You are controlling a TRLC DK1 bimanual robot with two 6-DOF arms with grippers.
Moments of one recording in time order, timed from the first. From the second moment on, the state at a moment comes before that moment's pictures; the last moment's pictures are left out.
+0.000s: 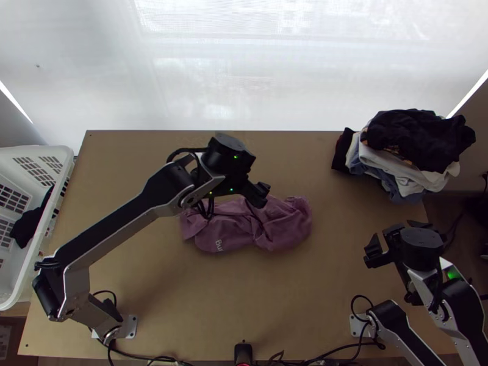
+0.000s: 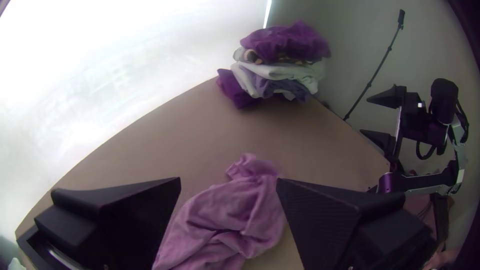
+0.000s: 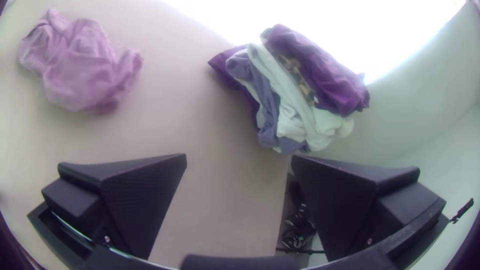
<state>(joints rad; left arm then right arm) -0.82 1.69 1.79 -0.72 0.04 -0.08 0.39 0.56 0.78 -0.93 0.50 -0.34</state>
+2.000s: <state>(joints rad) 0.16 0.68 0.78 -0.90 -0.06 0.06 1.15 2.05 1.61 -0.43 0.12 -0.21</state>
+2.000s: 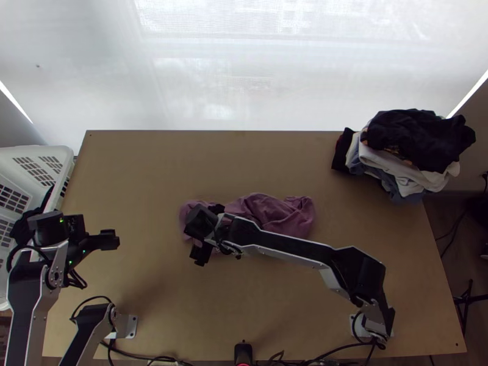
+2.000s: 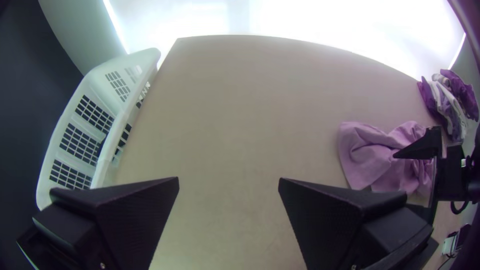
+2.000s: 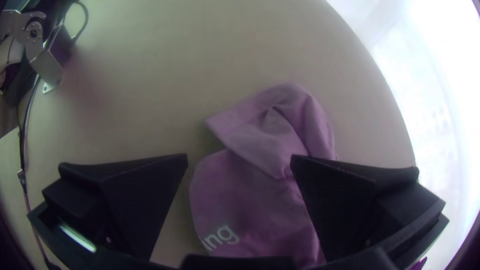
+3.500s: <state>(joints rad) 0.17 0.65 0.67 -0.86 -0.03 0.05 1.10 2.16 1.71 -0.34 0.12 -0.29</state>
